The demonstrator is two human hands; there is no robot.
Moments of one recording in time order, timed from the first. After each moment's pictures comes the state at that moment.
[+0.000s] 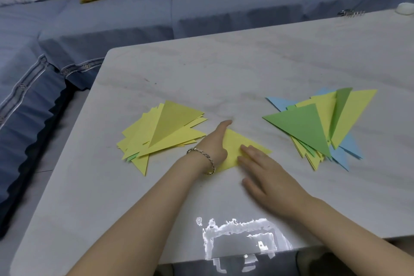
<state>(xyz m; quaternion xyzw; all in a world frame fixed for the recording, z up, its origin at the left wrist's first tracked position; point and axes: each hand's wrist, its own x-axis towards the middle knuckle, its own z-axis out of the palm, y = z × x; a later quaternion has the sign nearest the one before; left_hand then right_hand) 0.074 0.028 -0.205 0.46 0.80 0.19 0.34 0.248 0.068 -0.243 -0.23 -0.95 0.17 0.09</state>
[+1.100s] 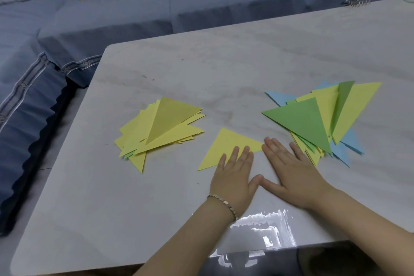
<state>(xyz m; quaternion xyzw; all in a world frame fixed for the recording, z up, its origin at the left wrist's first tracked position) 0.147 -0.003 -0.255 0.60 0.78 0.05 0.17 0.280 0.105 -0.271 -0.28 -0.96 0.01 0.02</state>
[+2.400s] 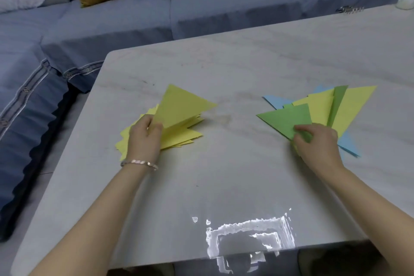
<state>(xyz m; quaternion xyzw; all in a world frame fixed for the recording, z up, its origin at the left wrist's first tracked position) 0.006 -0.033 -0.188 0.28 0.83 0.47 0.09 0.279 0.154 -0.238 -0.53 -0.77 0.27 0.22</state>
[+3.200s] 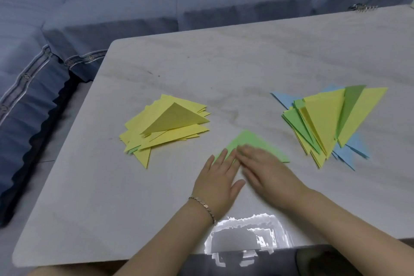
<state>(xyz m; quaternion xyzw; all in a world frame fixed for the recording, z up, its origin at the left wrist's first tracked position) 0.114 -0.036 -0.262 0.61 0.78 -0.01 0.12 0.235 0.074 -0.261 -0.21 -0.96 0.15 0.11</state>
